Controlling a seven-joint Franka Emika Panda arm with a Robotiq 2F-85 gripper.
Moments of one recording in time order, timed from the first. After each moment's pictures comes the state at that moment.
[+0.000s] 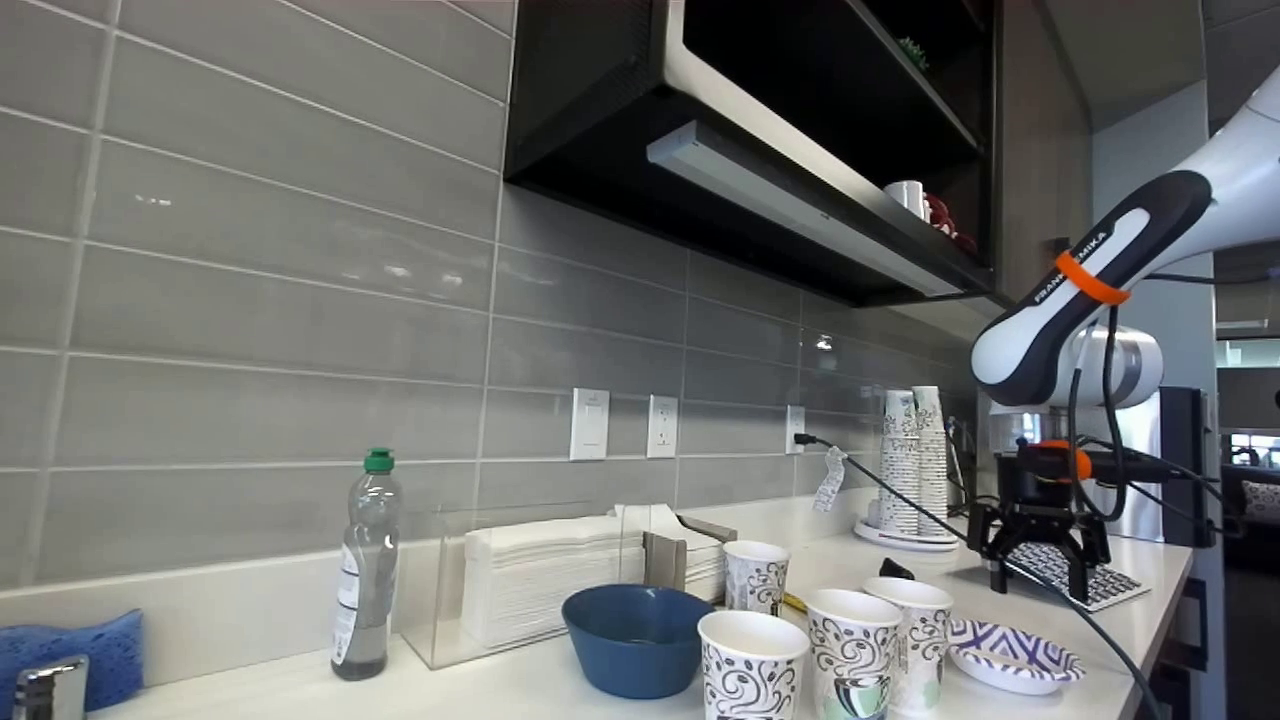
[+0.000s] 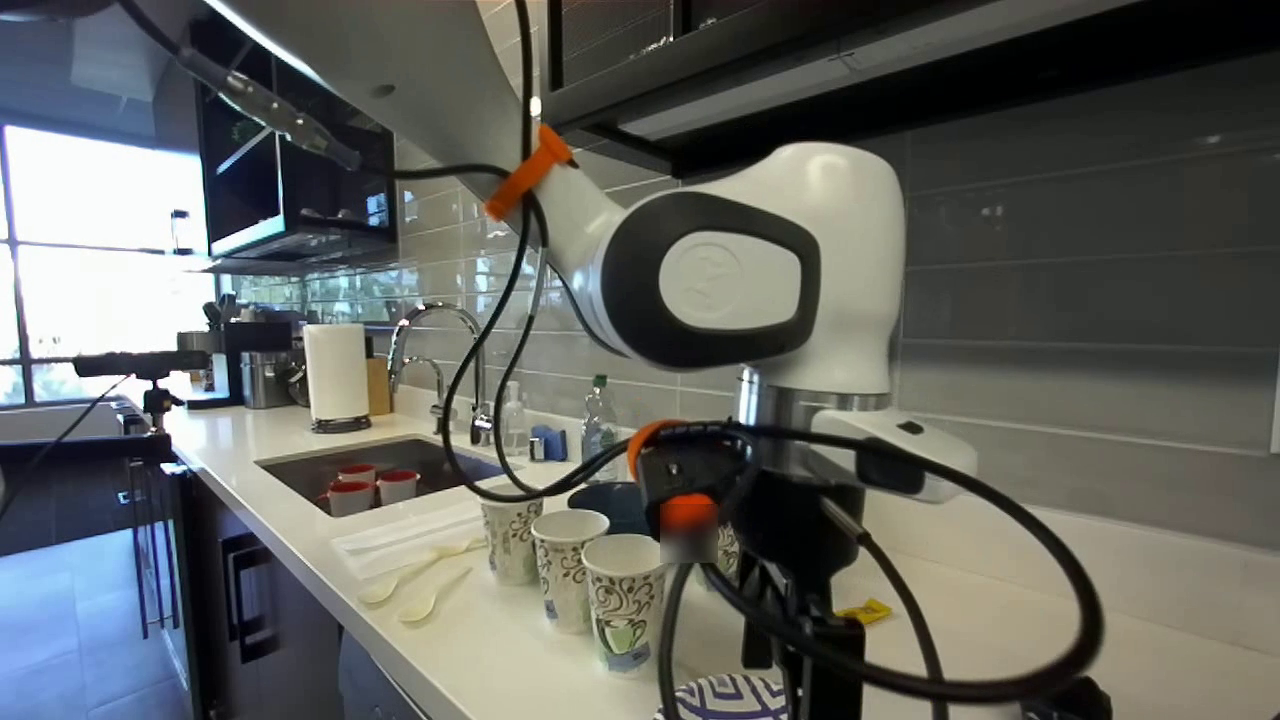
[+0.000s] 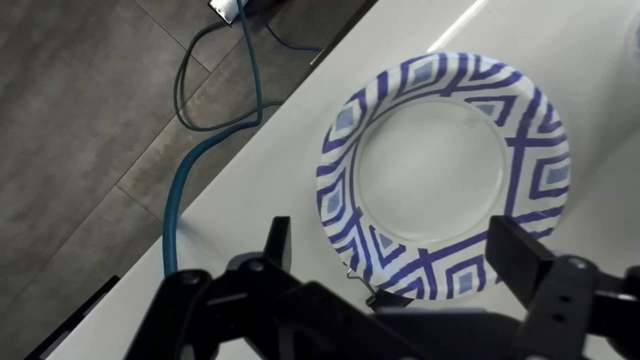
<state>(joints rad) -0.31 -0.01 -0.32 -2.30 0.00 2.24 0.16</state>
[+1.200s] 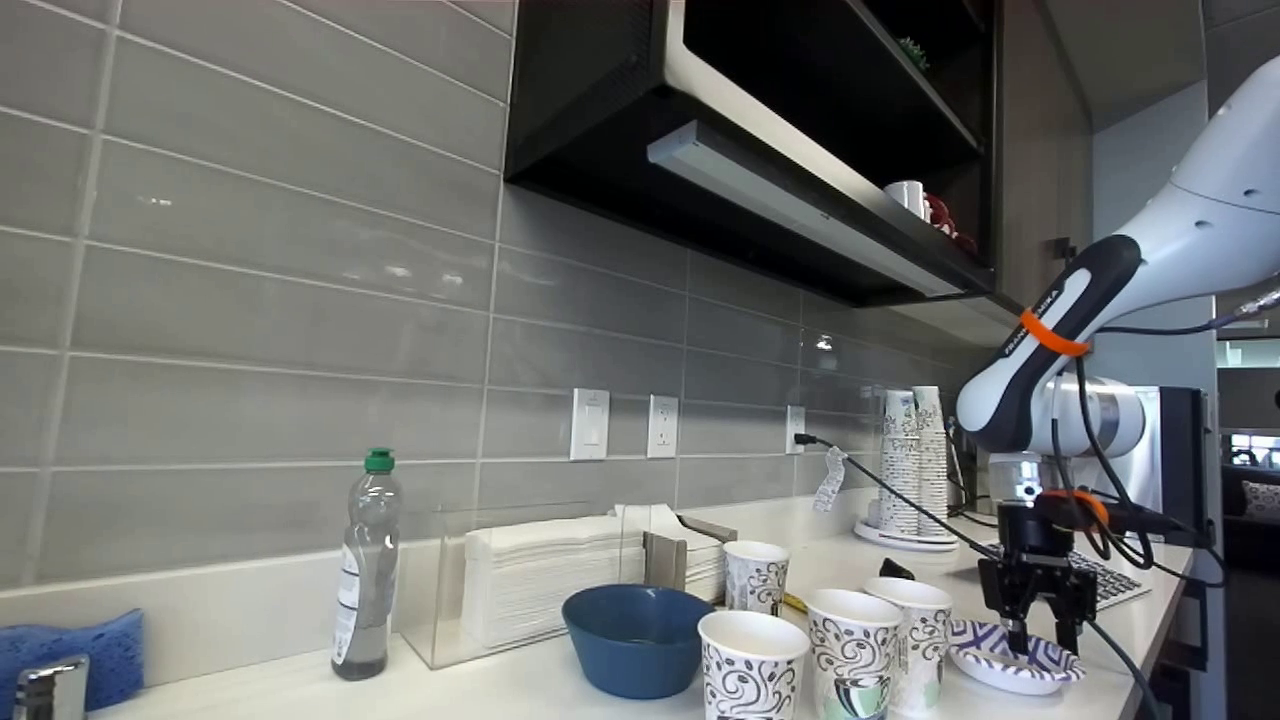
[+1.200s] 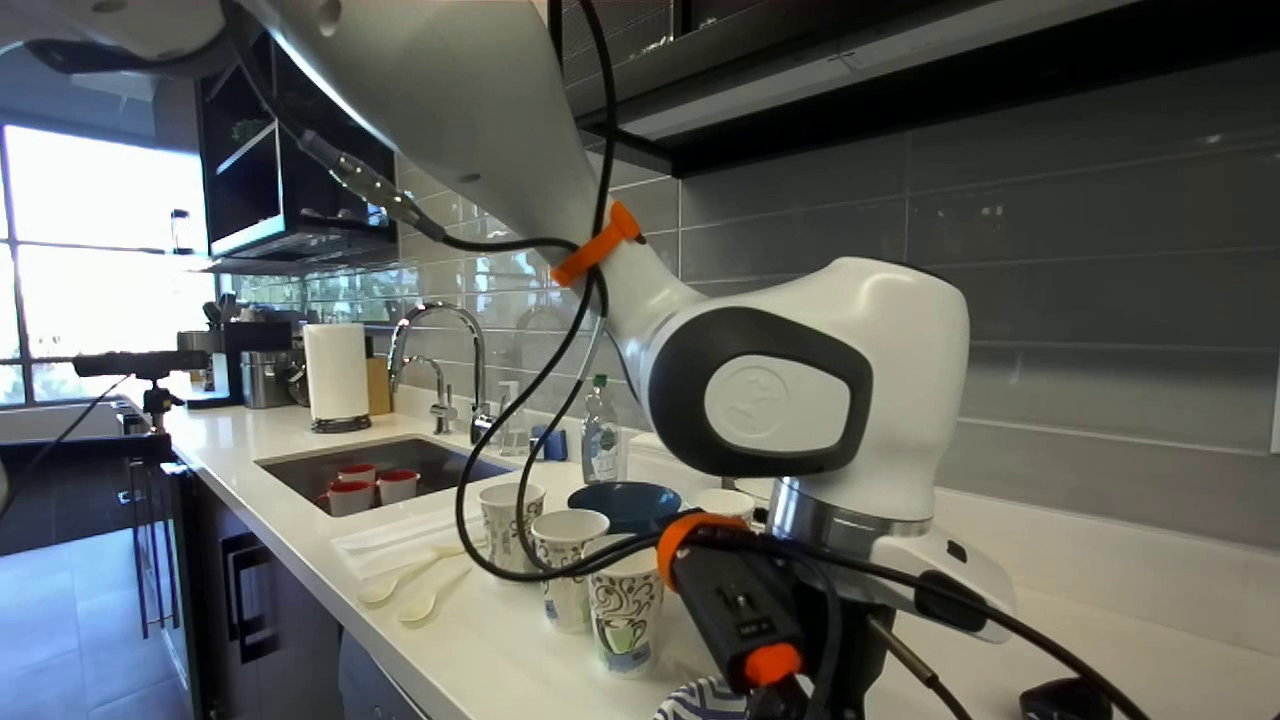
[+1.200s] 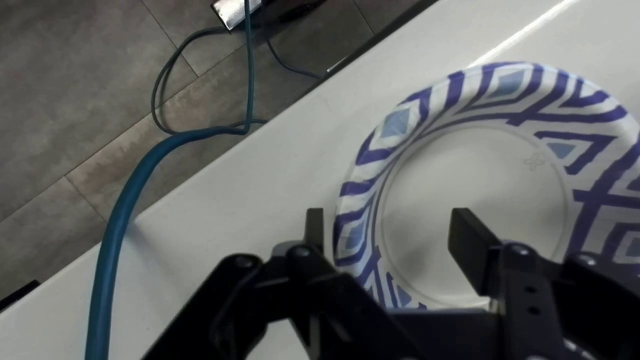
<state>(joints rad) -0.33 0.16 -0.33 -2.25 0.11 2.26 -0.13</state>
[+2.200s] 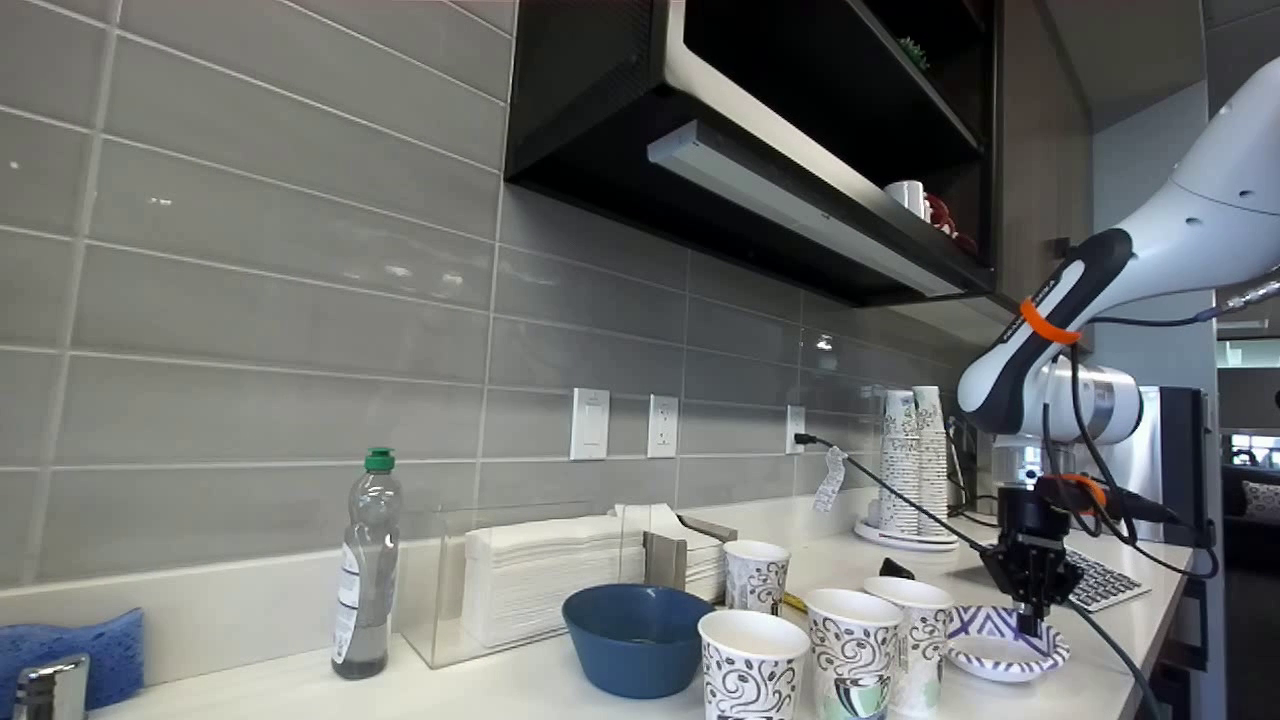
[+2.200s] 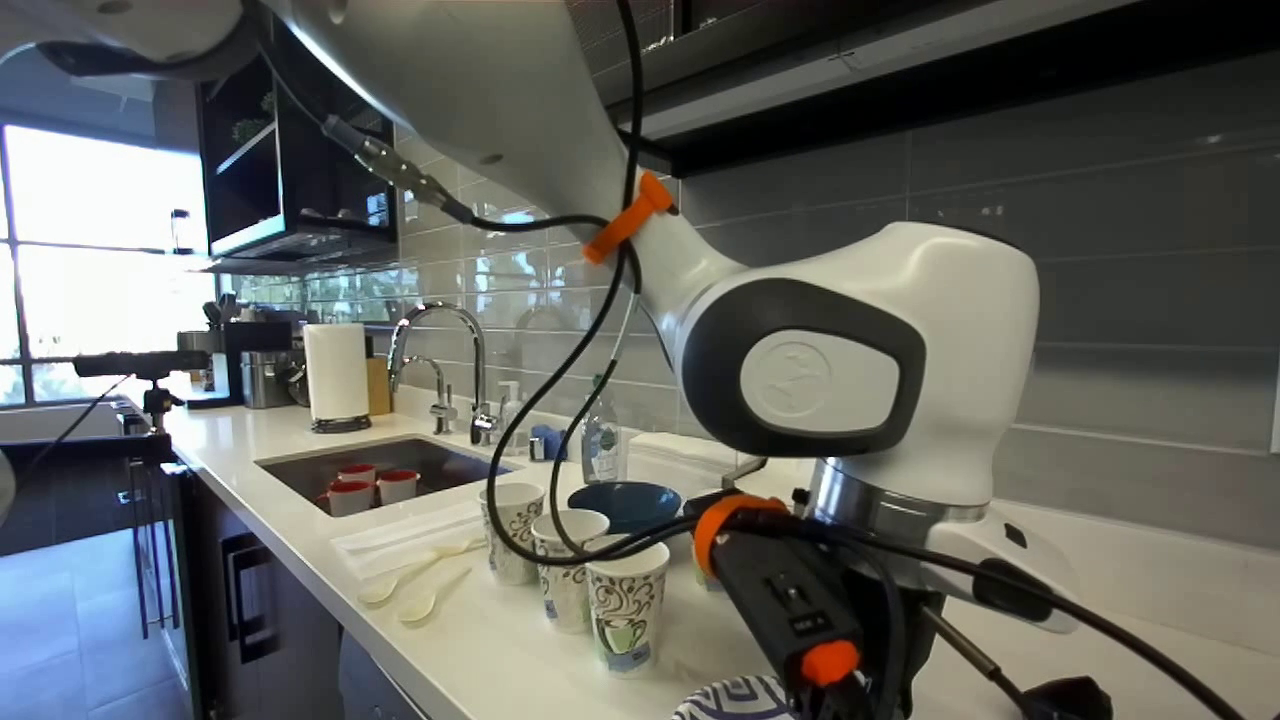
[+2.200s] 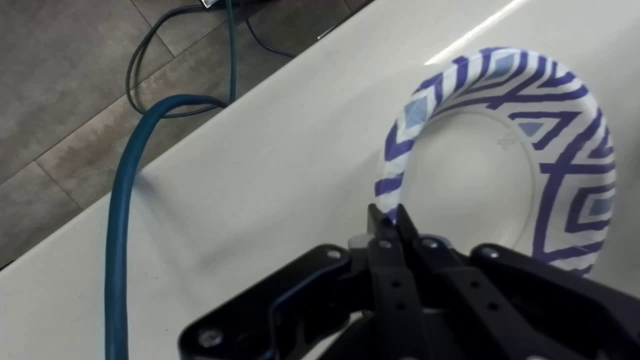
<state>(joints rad) -0.37 0.17 -0.33 -2.19 0.20 2.22 -0.22</state>
